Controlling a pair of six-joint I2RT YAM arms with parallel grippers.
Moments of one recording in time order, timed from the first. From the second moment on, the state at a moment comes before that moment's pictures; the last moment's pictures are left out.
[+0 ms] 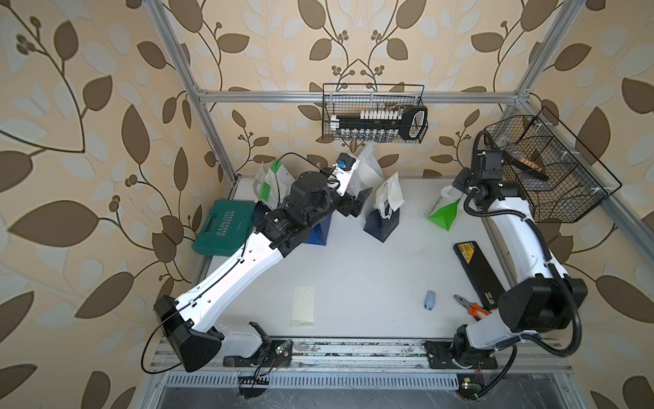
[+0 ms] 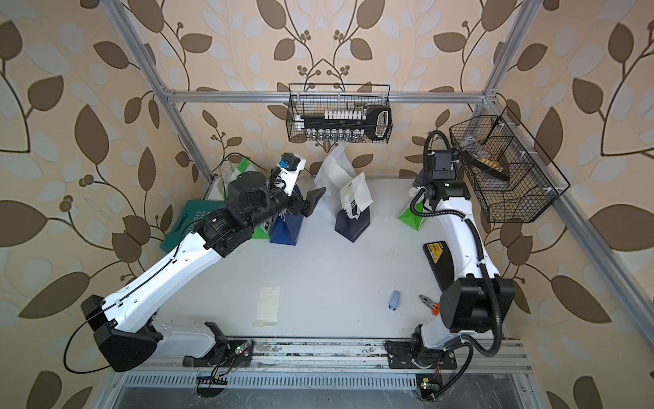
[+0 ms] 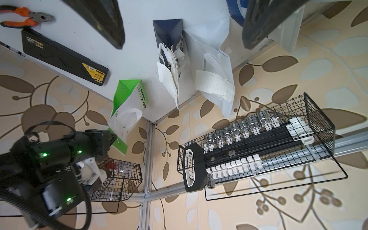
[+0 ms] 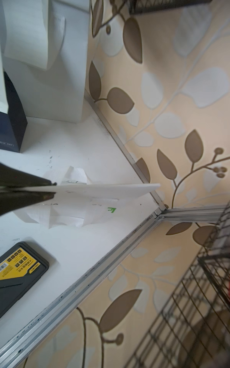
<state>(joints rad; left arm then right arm) -0.70 1.32 1.46 -0.29 -0.02 0.05 -0.03 1.50 1.59 -0.72 0.34 0.53</state>
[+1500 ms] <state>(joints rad) -0.69 1.09 1.51 -0.81 0.59 0.12 0.70 1.08 1.36 -1.14 -0.37 0.12</state>
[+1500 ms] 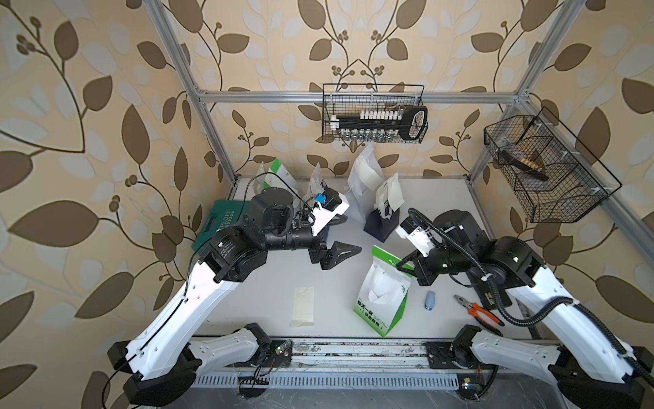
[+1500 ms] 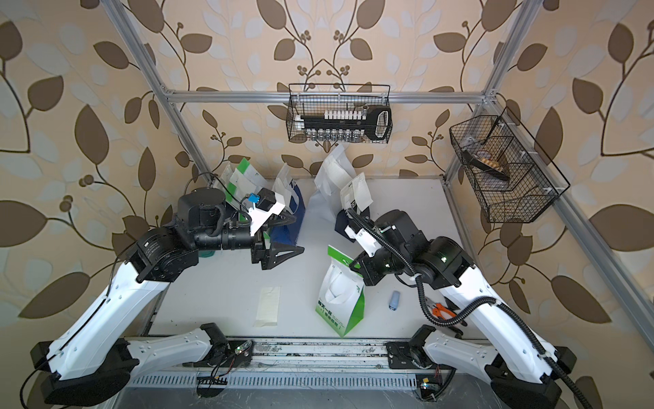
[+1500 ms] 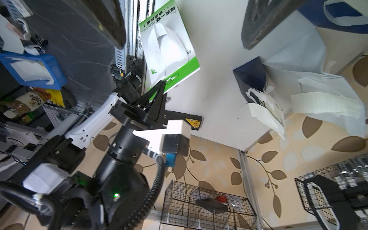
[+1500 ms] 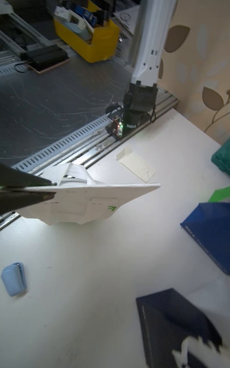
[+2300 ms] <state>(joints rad) -0.69 1.20 1.51 -0.97 0.78 0.24 0.71 1.28 1.59 -1.12 -0.77 -0.32</state>
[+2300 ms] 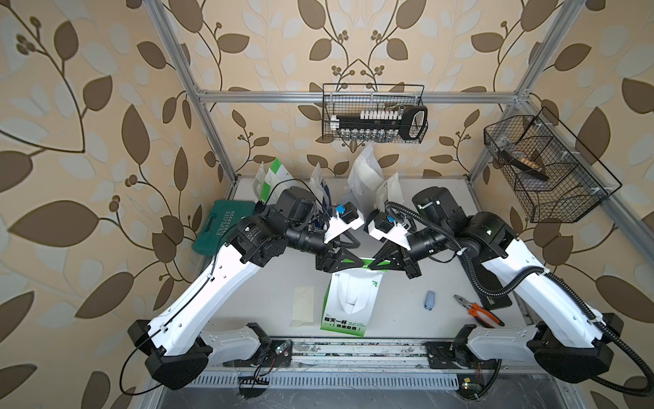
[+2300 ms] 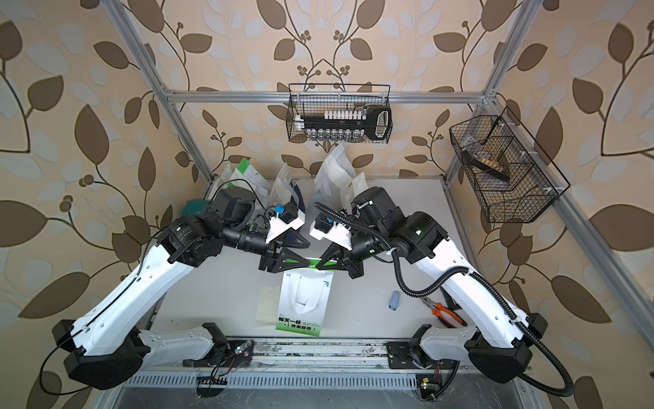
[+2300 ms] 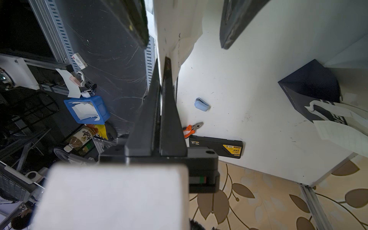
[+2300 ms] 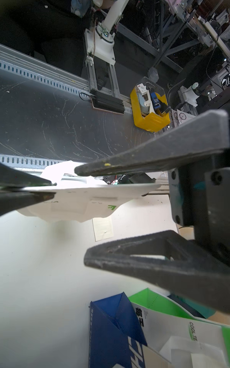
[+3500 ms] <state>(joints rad) -0.69 1.21 1.48 -0.89 0.59 0.22 0.51 1.24 1.52 -0.93 -0.68 -0.19</state>
